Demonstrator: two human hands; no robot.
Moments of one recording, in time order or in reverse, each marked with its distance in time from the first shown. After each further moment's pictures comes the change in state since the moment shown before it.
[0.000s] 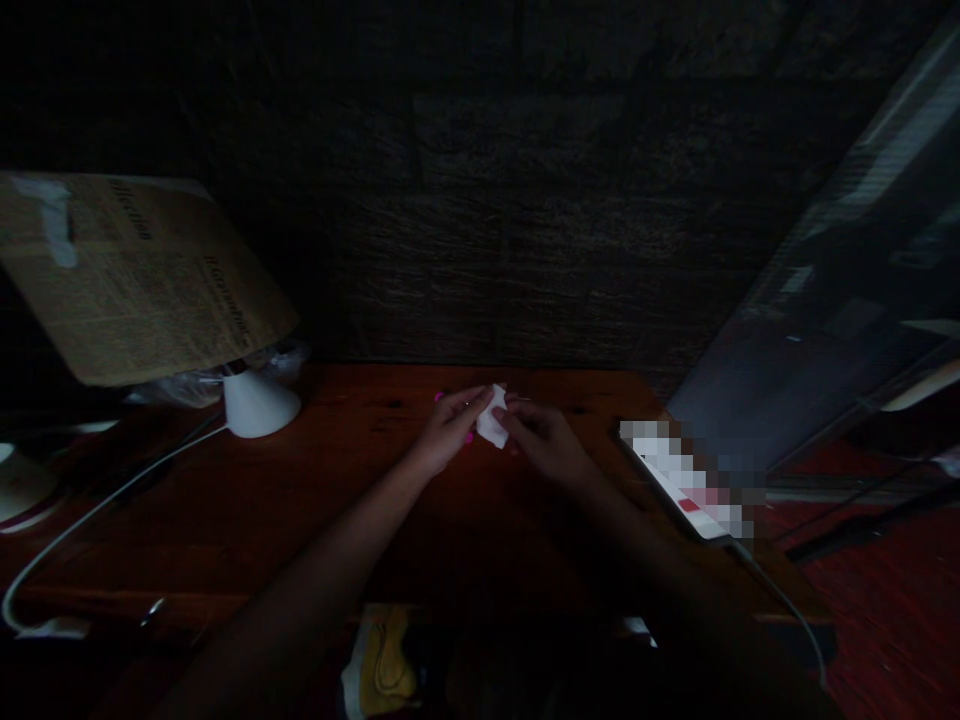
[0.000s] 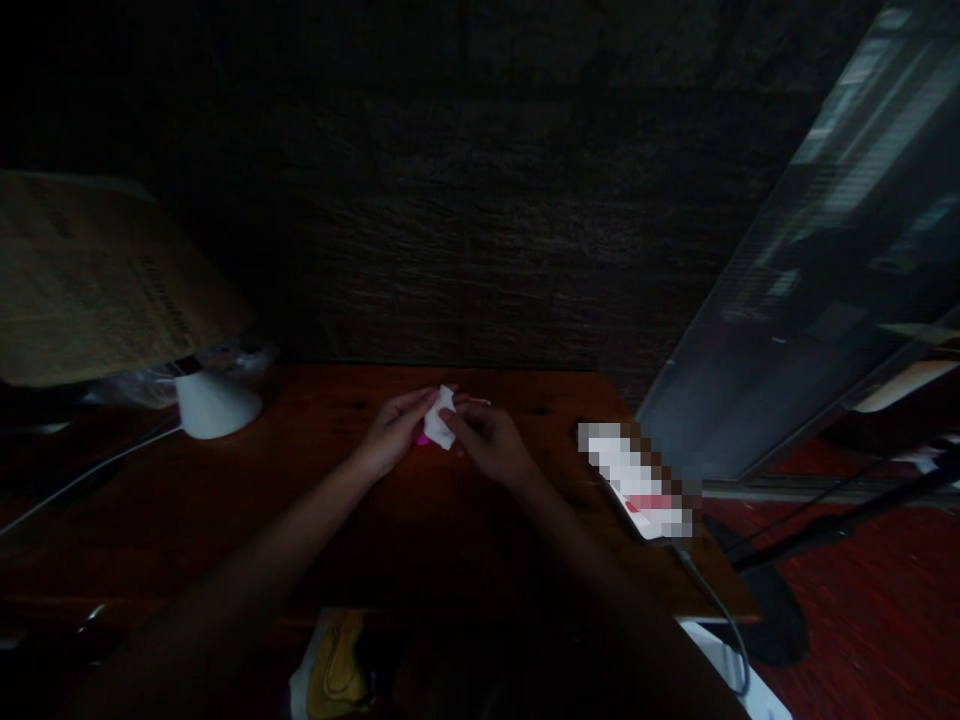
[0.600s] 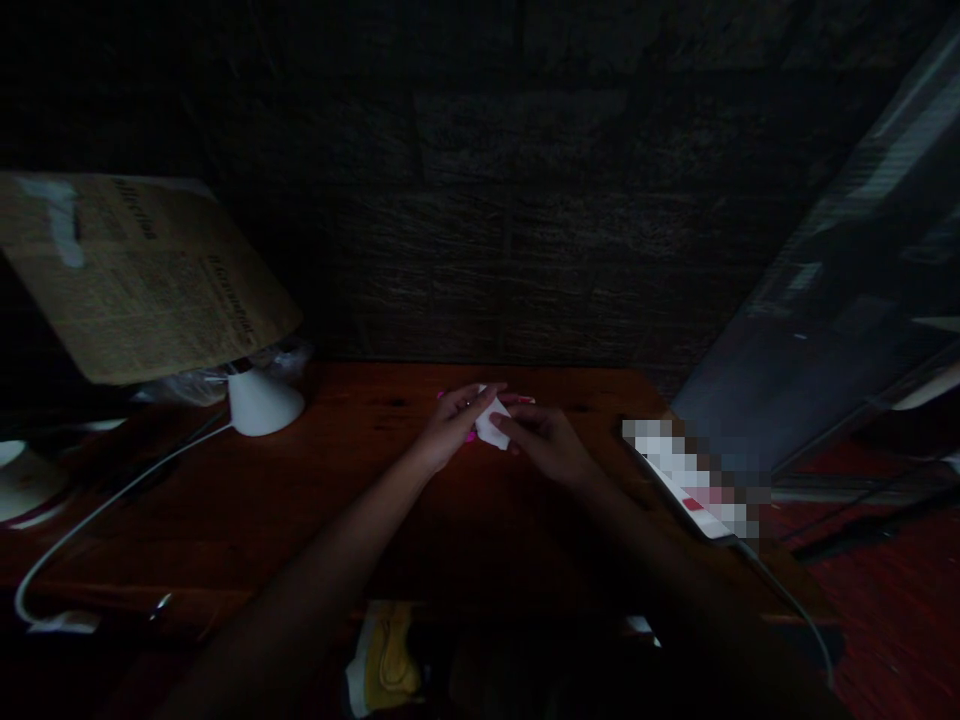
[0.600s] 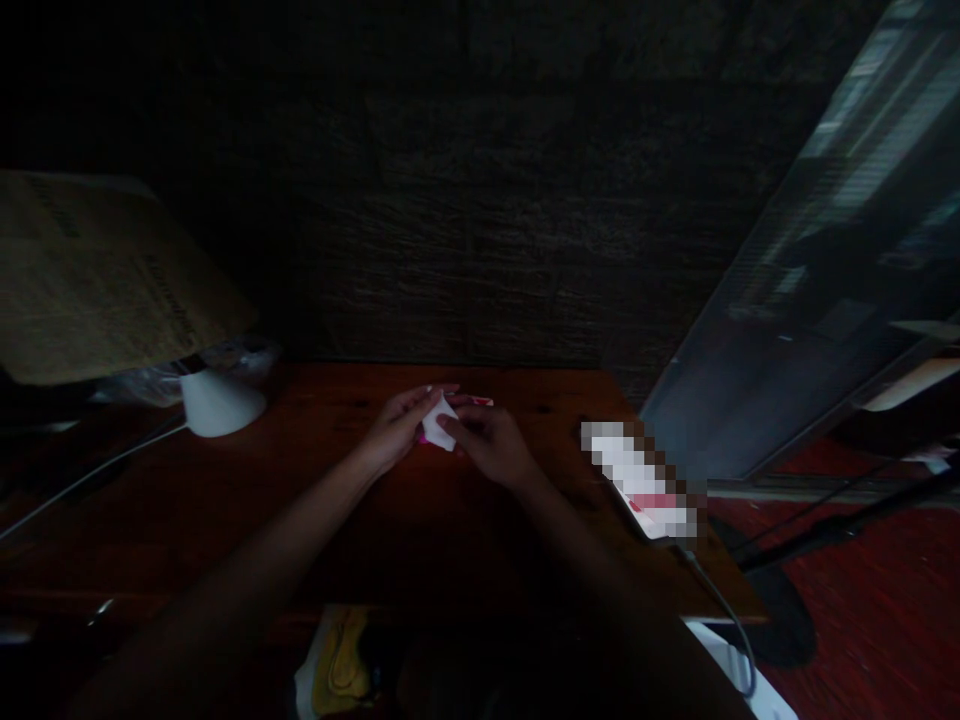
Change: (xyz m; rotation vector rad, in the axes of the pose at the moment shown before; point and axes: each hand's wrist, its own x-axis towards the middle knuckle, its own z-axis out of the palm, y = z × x) left_hand 0.002 -0.001 -0.001 -0.093 -0.051 -0.058; right_hand -0.001 0.004 0.001 0.022 -0.020 0.066
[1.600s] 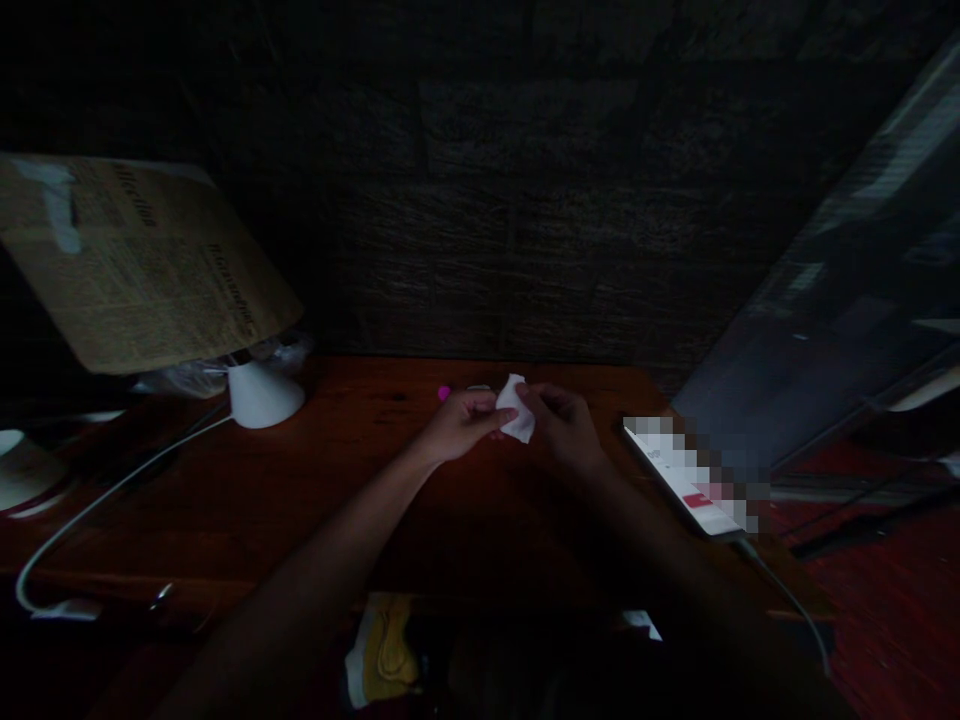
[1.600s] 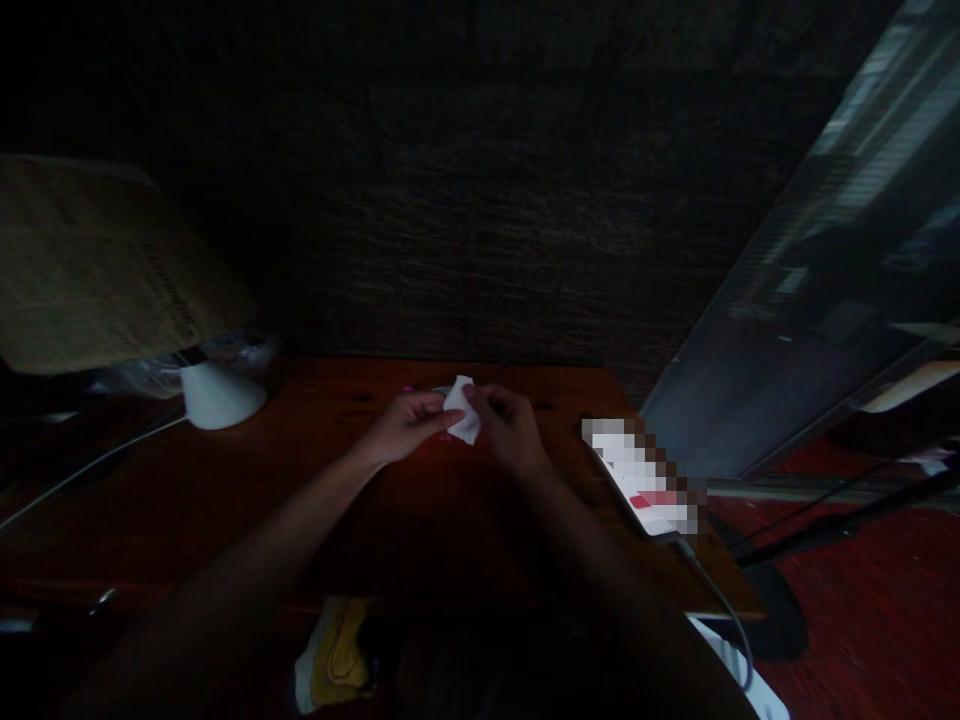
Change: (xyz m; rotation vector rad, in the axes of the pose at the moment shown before) left_hand -0.002 0.004 0.000 0.315 -0.175 0.105; right_hand 0.008 0.004 -0.008 0.191 0.294 0.031
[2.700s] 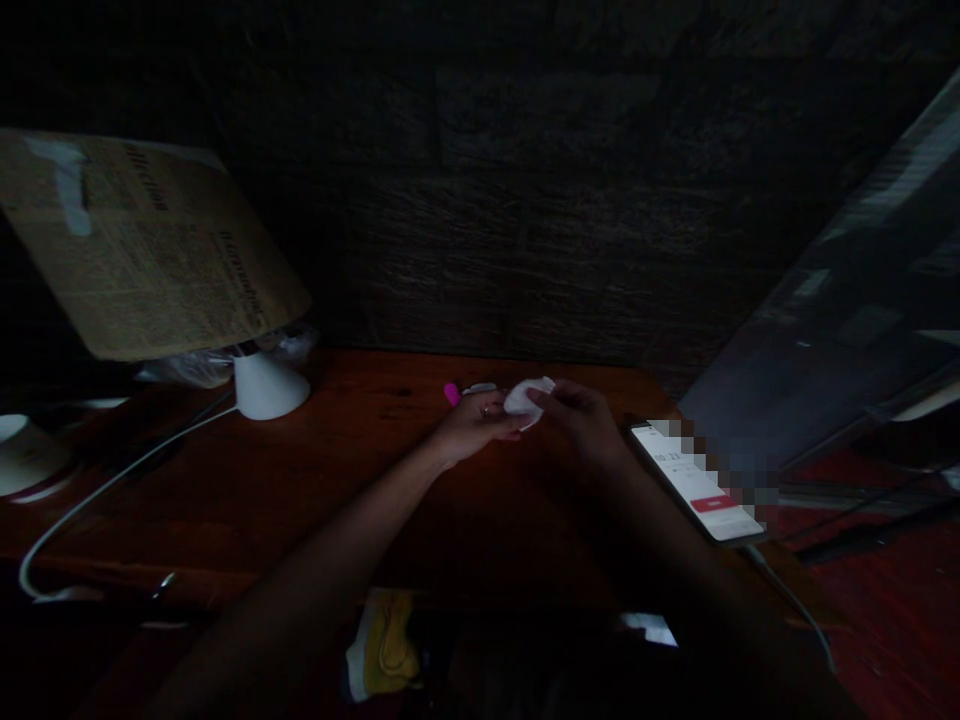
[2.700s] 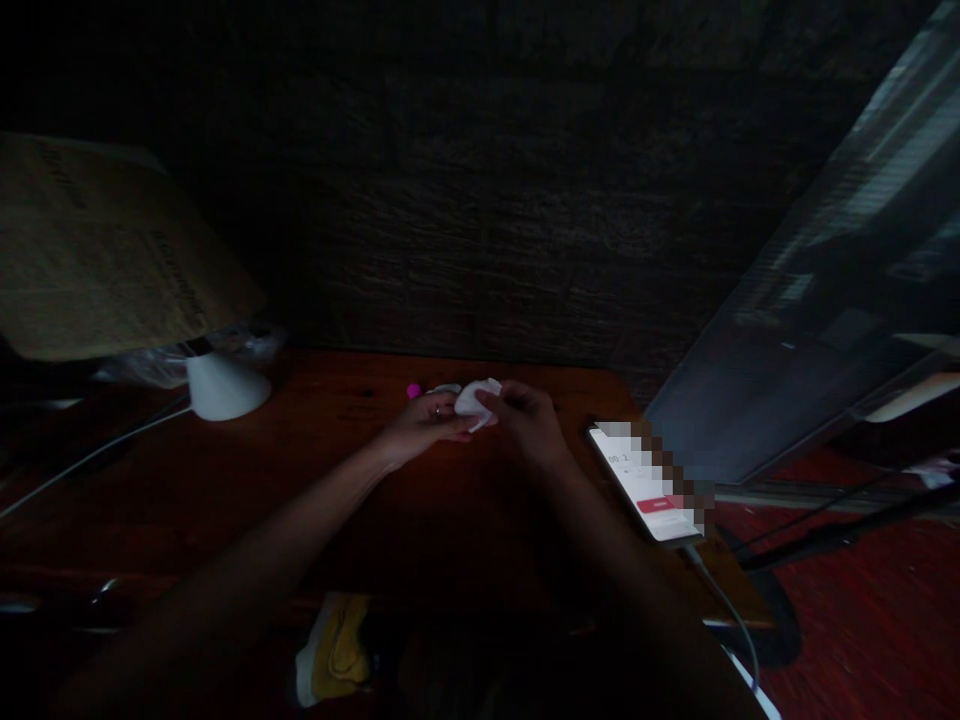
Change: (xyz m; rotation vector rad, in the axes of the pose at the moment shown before) left_hand 0.000 -0.006 0.007 -0.365 0.037 -0.235; right_hand 0.004 -0.006 -0.013 -0.044 -0.048 0.027
